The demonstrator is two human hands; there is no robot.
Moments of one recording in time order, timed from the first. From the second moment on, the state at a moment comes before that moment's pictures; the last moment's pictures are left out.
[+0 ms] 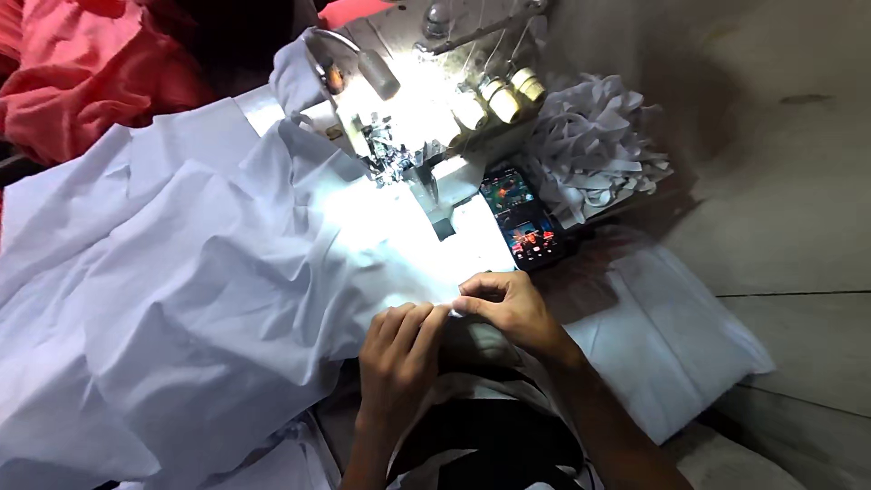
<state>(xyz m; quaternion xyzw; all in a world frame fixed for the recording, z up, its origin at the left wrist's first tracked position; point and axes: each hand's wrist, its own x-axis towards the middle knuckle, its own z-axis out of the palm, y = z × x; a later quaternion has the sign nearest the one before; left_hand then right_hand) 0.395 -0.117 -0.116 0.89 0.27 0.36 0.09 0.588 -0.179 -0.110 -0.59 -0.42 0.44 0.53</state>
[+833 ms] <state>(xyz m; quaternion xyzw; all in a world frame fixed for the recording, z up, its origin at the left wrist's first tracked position) 0.433 -0.145 -0.146 0.28 0.39 0.49 0.72 0.762 -0.194 -0.044 -0.76 -0.48 0.08 0.43</state>
